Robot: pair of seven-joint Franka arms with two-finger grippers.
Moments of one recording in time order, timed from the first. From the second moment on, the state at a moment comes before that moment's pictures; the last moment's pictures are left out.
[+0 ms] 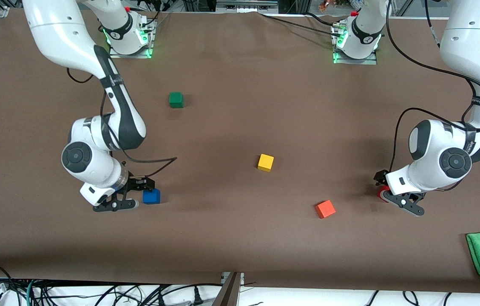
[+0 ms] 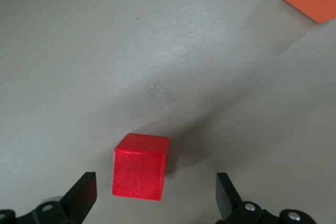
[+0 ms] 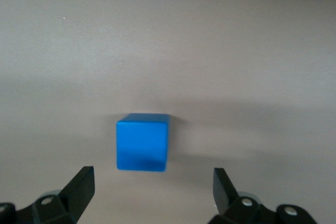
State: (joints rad) left arm 0.17 0.63 -0.19 -1.66 0.23 2.28 0.40; right arm 0.31 0.72 -0.09 -1.47 0.12 2.24 0.08
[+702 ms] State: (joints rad) left arm 0.22 0.69 -0.20 -1.74 0.25 2.45 0.42; right arm 0.32 0.82 -0.09 -1.45 0.15 2.37 0.12
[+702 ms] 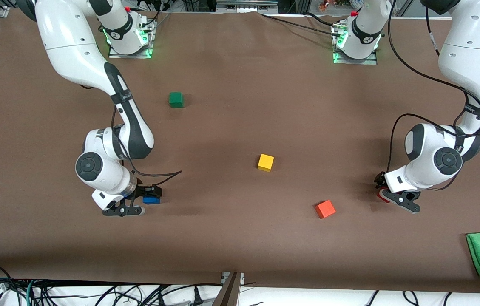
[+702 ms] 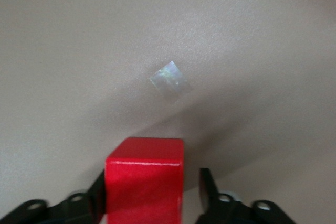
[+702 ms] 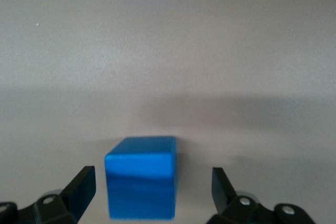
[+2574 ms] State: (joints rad) left arm -0.29 0.73 -0.44 -1.56 0.35 2.19 -0.54; right arm 0.41 0.69 -0.08 -1.10 0.15 1.87 0.32
